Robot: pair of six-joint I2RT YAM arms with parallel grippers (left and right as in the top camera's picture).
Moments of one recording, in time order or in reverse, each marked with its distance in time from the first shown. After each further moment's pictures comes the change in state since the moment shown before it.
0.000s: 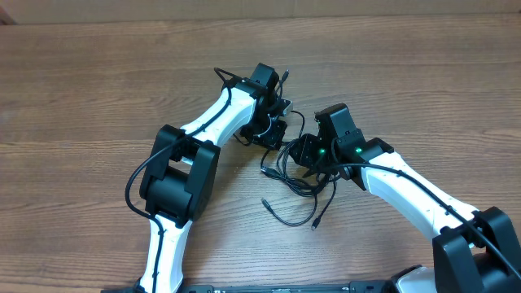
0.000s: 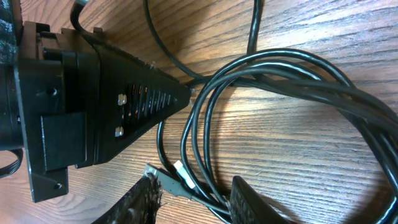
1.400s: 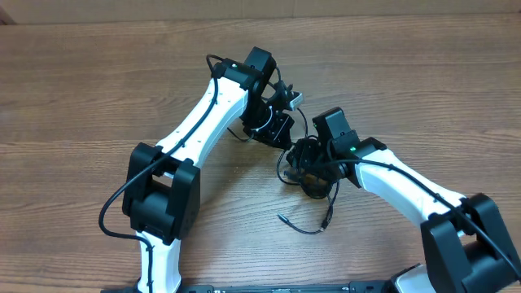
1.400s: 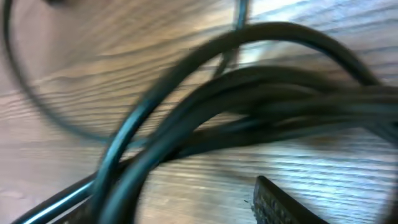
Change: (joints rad) left arm 0.001 -0.155 0.101 -0.297 0.254 0.109; right arm 0.002 0.074 -0.006 -0.027 0.020 0.028
